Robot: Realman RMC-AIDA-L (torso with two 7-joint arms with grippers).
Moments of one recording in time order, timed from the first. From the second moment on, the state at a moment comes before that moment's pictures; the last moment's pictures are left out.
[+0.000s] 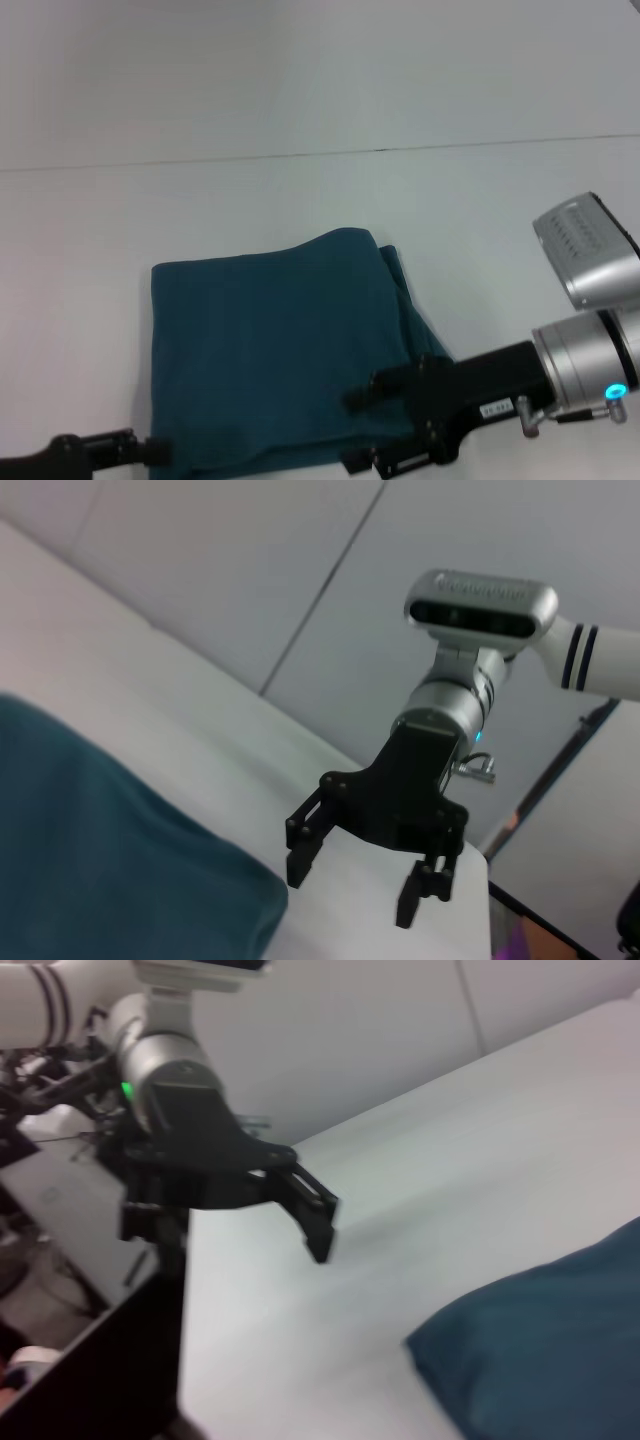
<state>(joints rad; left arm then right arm) -0.36 -2.09 0.54 0.83 2.19 2.02 -1.56 0.59 2.09 -1.02 -0.65 -2.01 -1.62 1.55</state>
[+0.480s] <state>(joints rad) -0.38 -2.11 0.56 0.77 2.19 1.93 -1.57 0.54 2.09 -0.95 -0.54 -1.91 -1.57 1.48</state>
